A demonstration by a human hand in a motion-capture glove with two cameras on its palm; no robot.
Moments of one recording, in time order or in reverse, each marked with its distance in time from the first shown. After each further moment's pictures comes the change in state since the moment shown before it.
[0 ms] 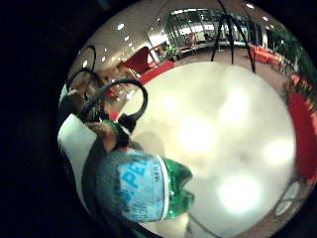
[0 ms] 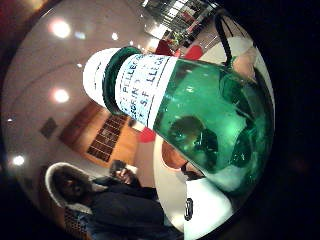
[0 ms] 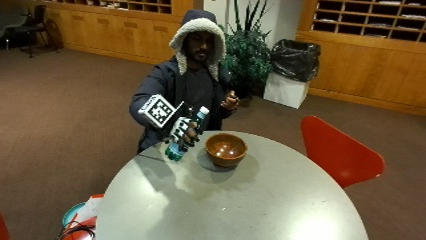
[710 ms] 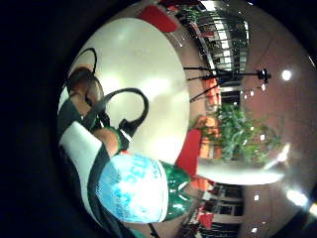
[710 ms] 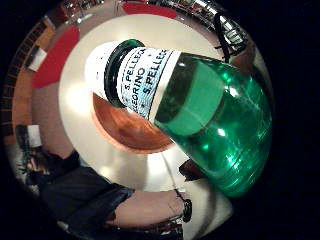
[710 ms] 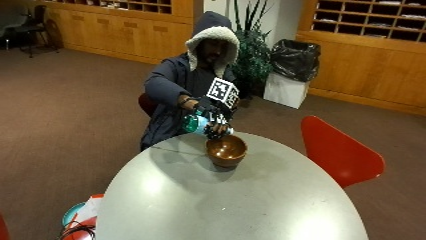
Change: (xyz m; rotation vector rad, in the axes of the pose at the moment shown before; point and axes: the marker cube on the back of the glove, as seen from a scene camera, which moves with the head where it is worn) arm -0.136 -0.012 0.077 -0.489 1.252 -0.458
